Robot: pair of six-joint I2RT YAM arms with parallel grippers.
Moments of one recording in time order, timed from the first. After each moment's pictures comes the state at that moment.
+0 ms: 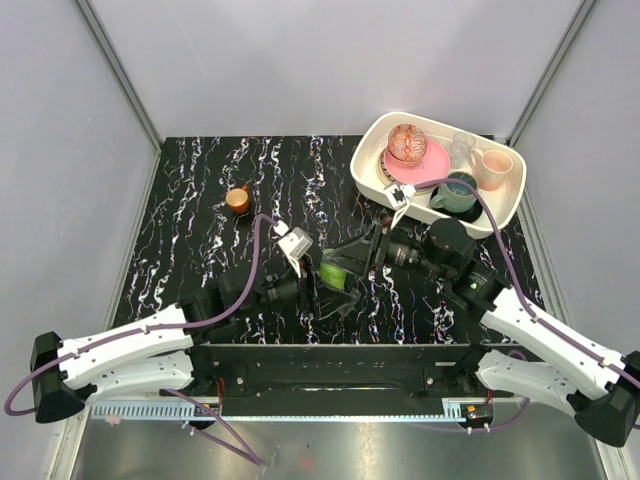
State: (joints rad) left arm -1.11 0.87 0.70 0.03 0.05 -0.57; right arm 0.82 0.96 0.87 0.07 -0.35 0.75
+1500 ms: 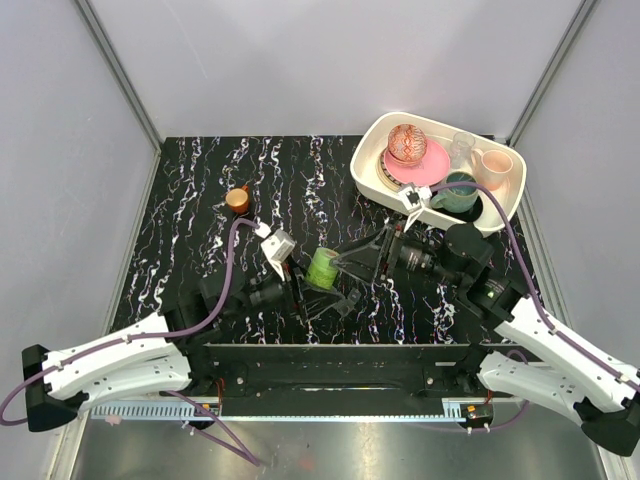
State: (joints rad) left arm -1.11 0.74 0.66 0.04 0.11 -0.52; right arm 0.83 0.85 0.87 0.04 -0.40 0.72
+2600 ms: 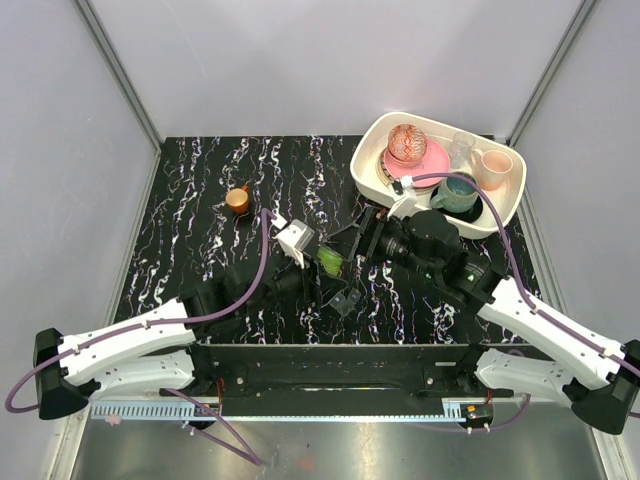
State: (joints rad) left arm -1.11 0.91 0.78 -0.11 -0.11 -0.52; right arm 0.87 1.00 0.99 -0.19 -0.05 0.89
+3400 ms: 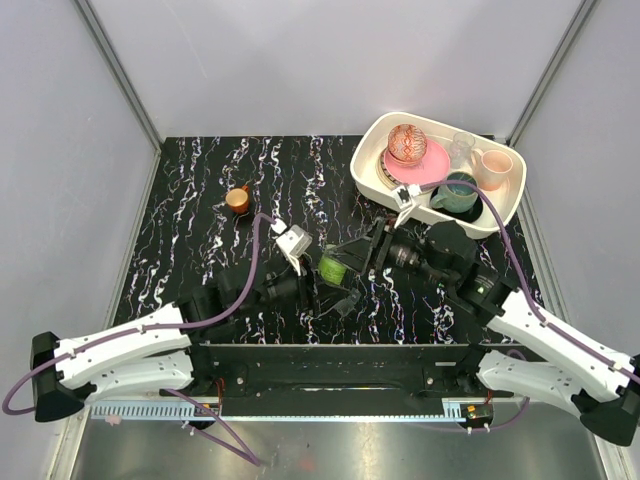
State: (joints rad) left arm -1.12 0.88 0.74 -0.04 -0.02 -0.52; right arm 0.88 0.93 0.92 -0.07 -0.17 0.80
